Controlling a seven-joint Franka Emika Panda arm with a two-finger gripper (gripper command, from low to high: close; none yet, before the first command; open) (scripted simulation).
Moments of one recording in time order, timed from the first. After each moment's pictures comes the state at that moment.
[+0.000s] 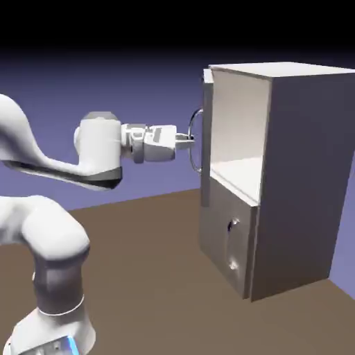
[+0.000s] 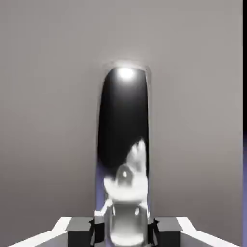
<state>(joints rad) 0.30 -1.09 0.15 -2.95 -1.70 2.31 2.75</state>
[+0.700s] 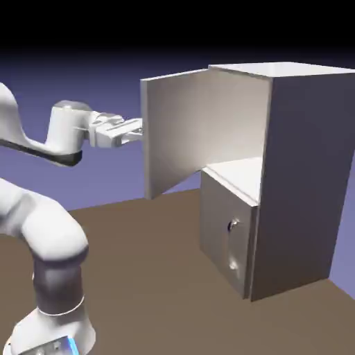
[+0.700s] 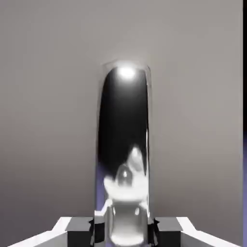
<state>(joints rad) 0.16 -0.74 0.88 -2.56 -0.94 1.49 2.74</state>
